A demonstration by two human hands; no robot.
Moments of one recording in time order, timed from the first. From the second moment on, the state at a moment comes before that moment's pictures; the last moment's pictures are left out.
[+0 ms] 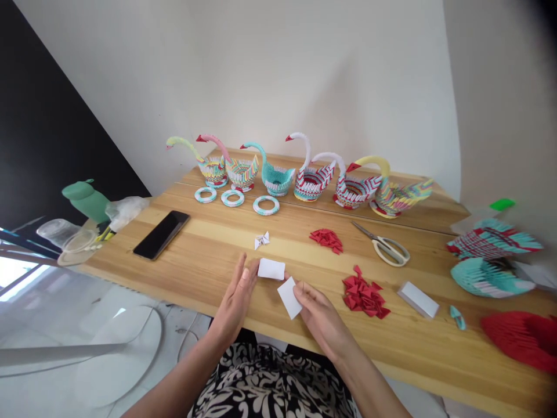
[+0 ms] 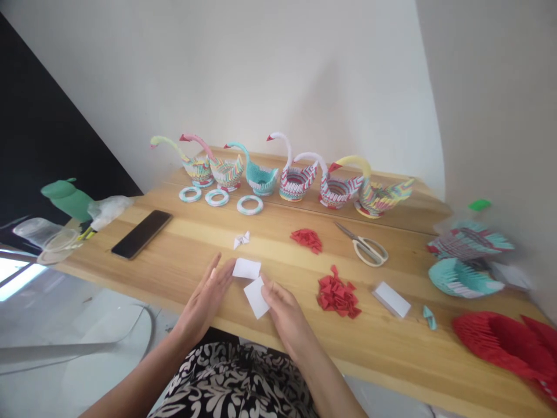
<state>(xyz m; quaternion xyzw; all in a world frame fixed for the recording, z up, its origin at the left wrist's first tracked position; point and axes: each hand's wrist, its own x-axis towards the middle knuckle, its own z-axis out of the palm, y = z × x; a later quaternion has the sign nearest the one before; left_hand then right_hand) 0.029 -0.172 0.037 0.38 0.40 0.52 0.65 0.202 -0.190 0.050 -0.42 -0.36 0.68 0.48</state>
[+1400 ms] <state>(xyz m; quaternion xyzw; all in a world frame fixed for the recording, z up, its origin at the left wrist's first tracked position) 0.068 -0.087 0.081 0.72 0.35 0.32 0.51 0.257 -0.138 0.070 -0.57 -0.60 0.35 0.44</state>
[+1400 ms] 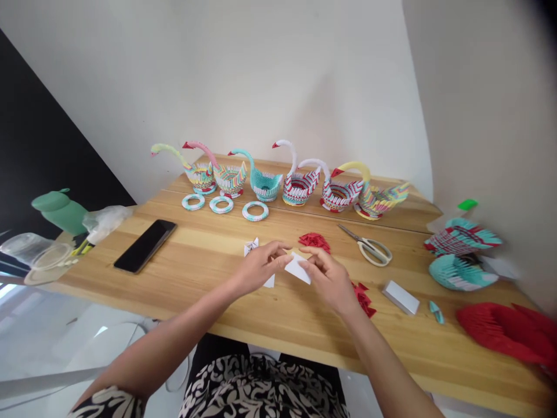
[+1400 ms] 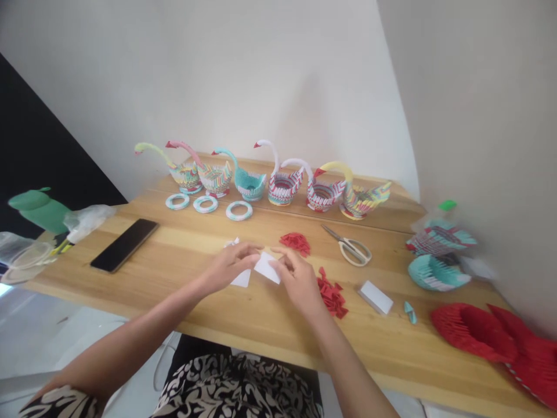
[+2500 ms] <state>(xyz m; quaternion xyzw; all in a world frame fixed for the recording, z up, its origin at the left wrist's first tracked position) 0.089 -0.064 0.069 0.69 0.39 0.37 0.49 0.268 -0.097 0.050 -0.52 -0.53 0.37 0.56</state>
